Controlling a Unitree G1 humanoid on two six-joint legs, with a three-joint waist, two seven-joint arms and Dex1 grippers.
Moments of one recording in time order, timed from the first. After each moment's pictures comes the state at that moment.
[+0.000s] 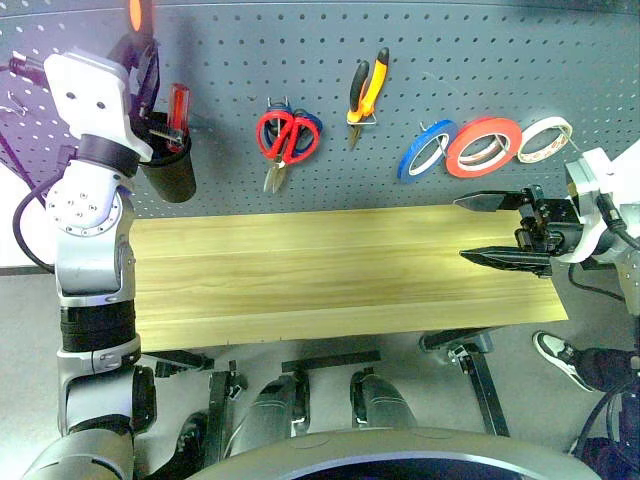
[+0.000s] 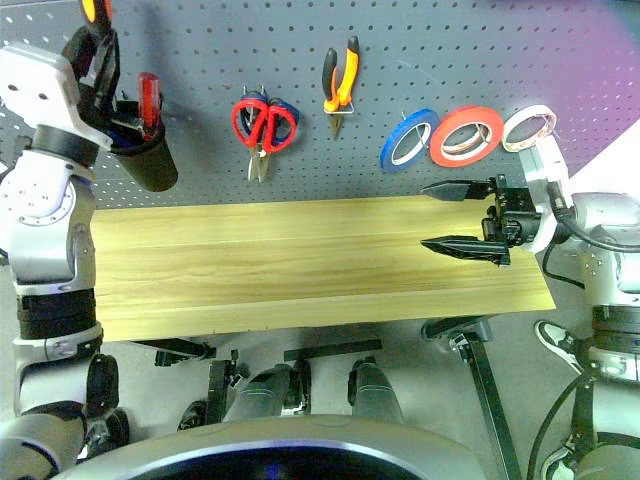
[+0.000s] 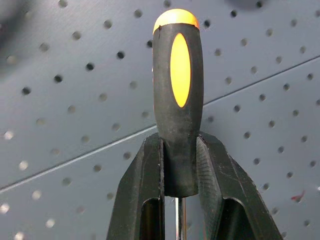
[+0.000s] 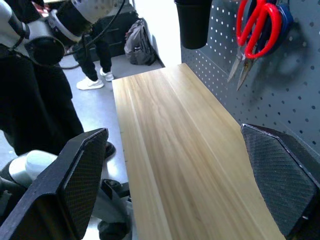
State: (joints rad) left arm -0.63 0.51 0.25 -0.05 -0.10 0.00 -0.24; right arm -0.51 -0.90 -0.20 0.14 0.66 0.40 1.55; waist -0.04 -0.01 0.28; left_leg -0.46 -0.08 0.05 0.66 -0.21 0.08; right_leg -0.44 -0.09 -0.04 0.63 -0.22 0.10
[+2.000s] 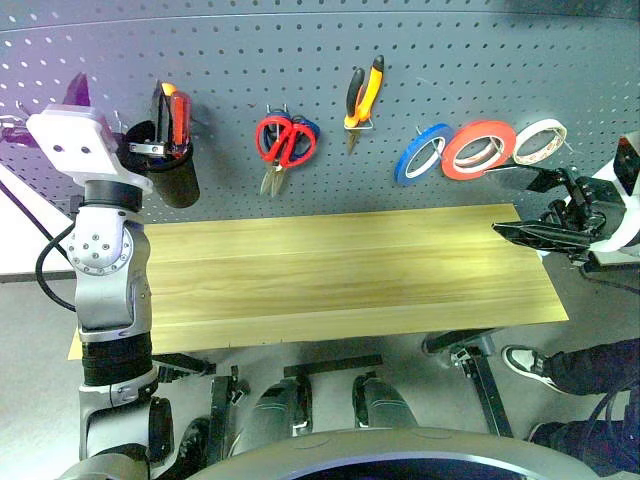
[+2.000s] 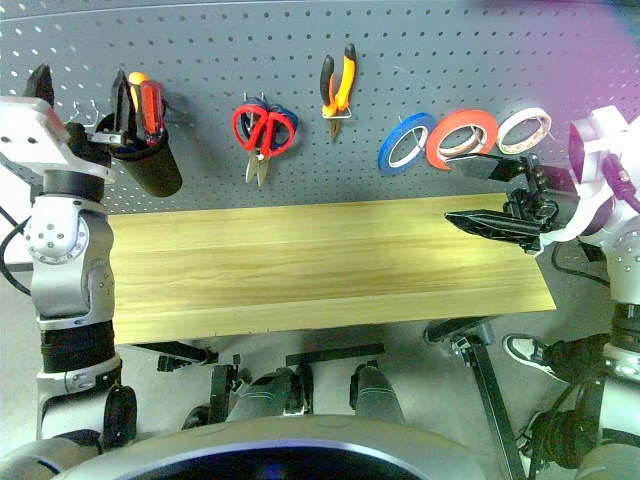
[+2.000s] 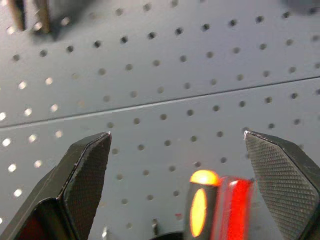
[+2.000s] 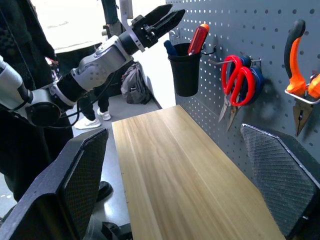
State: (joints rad) left arm -0.48 0.39 0.27 -0.20 -0.19 0.00 -0.11; right arm -0.53 -0.91 -0.32 0.12 0.78 0.52 1.52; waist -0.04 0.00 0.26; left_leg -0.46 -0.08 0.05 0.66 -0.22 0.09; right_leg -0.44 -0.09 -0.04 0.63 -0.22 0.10
